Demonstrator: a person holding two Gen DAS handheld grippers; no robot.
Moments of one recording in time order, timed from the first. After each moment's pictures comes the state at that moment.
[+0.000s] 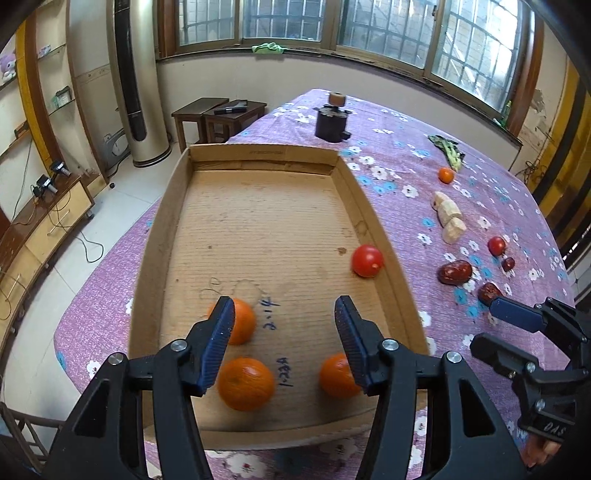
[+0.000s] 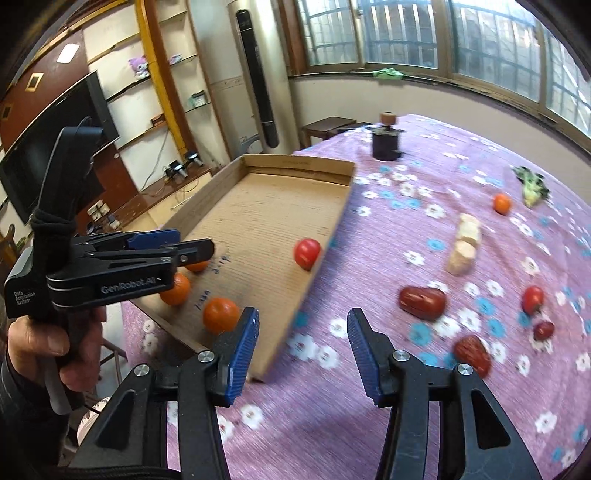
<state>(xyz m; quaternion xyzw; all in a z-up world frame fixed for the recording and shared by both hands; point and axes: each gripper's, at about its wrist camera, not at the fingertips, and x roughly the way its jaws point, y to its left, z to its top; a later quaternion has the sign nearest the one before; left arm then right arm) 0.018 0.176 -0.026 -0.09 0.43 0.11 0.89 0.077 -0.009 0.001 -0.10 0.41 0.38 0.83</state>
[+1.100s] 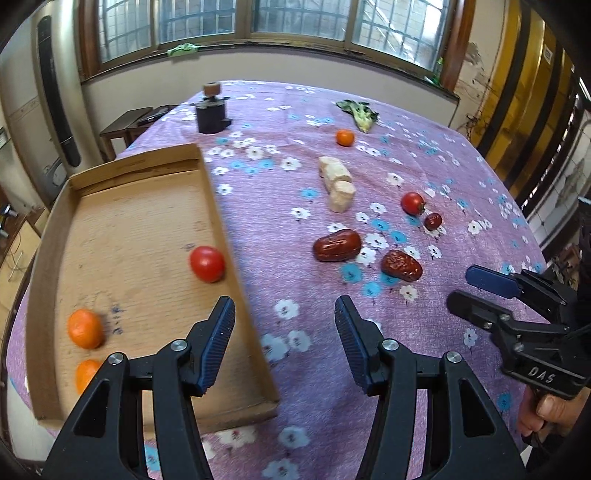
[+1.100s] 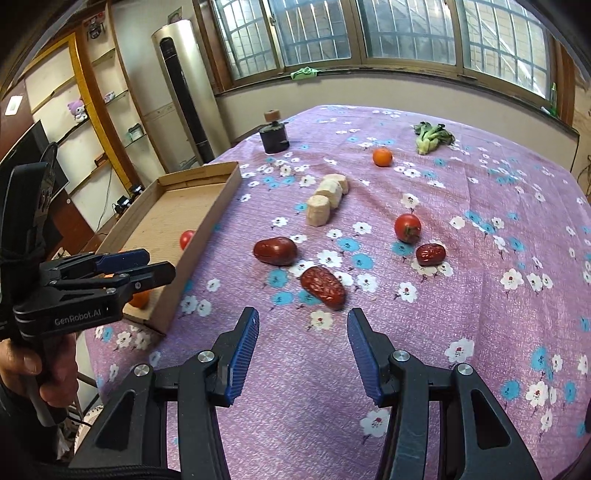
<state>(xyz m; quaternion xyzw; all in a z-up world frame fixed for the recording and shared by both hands) 0.045 0.067 -0.024 -0.04 0.45 -0.01 0.89 0.097 -0.125 -0.009 -0.04 0.43 0.28 0.86</state>
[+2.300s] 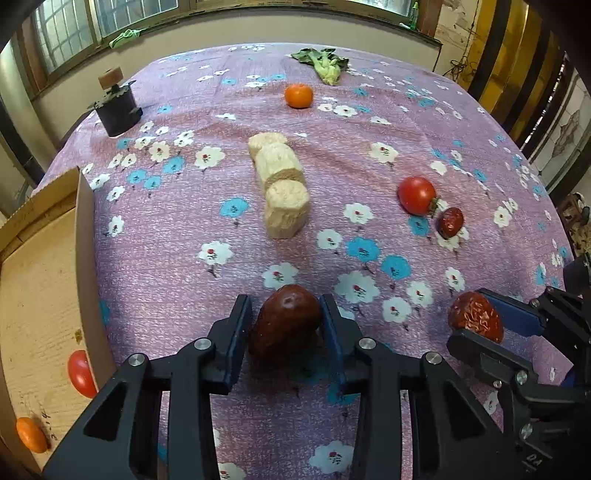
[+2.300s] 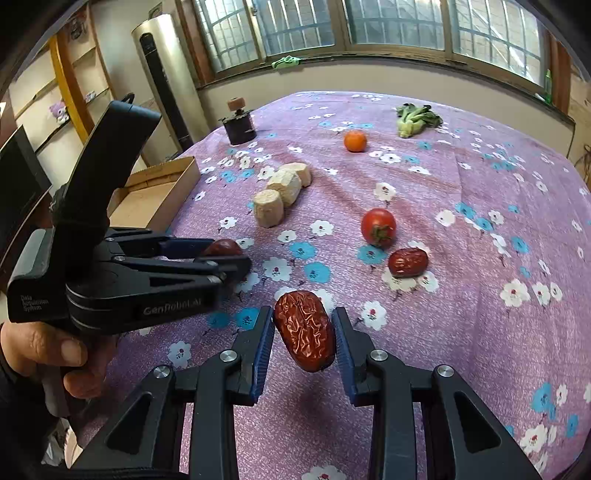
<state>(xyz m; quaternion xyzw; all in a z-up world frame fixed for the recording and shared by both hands) 0.150 0.008 -0.072 0.01 0.51 -0.06 0.86 0.145 -0.142 -0.037 -0.03 0.44 0.25 0.86</state>
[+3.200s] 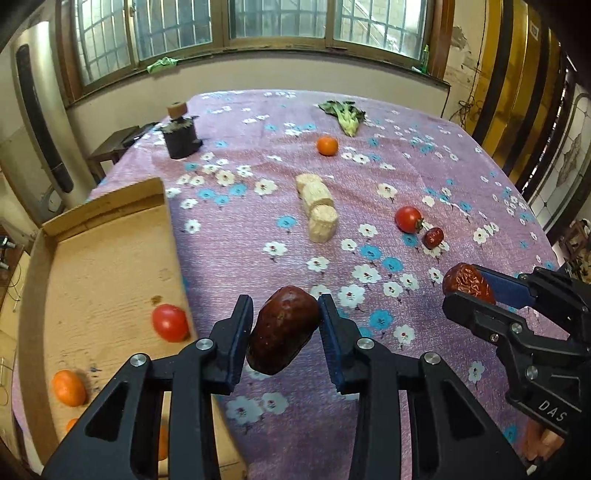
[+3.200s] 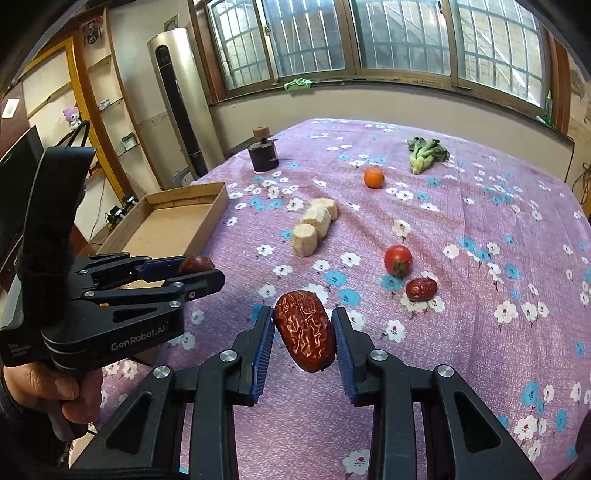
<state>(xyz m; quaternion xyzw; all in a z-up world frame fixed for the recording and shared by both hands) 0.087 0.045 -0.021 0.00 0.44 -0.02 0.90 0.117 -0.119 0.004 -0.04 0.40 0.27 0.88</state>
